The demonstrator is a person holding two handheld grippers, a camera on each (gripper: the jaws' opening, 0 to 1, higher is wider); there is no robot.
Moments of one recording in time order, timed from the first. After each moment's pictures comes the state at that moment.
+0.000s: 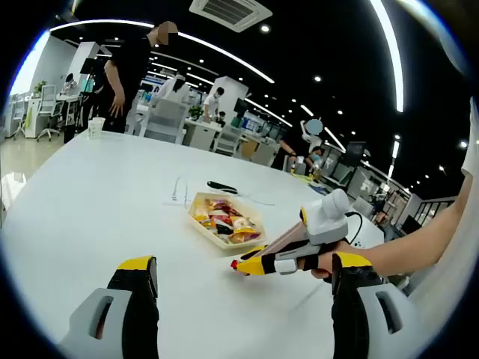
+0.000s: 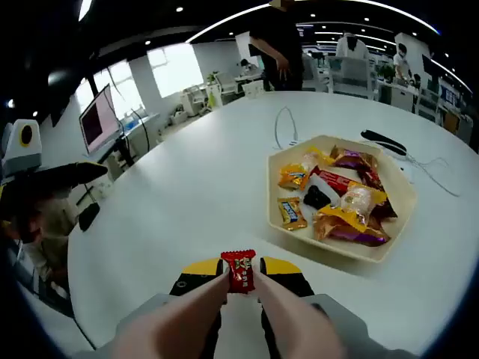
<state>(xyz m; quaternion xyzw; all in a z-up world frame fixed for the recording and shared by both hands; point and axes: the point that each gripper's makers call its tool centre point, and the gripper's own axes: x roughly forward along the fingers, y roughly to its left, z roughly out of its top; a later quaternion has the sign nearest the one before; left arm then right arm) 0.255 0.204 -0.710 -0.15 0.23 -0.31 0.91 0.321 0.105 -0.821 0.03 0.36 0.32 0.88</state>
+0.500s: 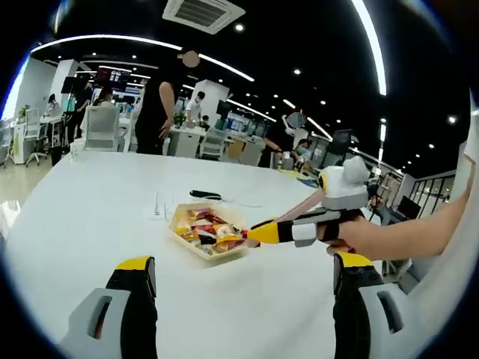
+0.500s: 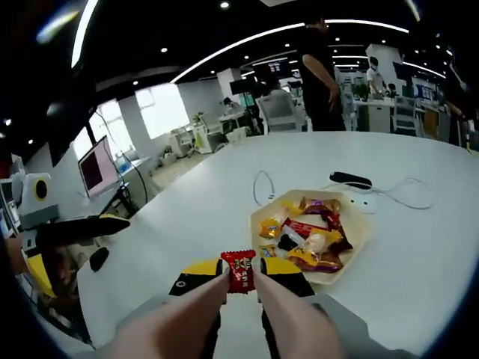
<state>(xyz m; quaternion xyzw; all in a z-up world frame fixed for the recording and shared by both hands) 0.247 0.168 -0.688 -0.10 0.20 -0.35 0.91 0.321 0.076 -0.735 0.06 0.27 0.29 0.92</state>
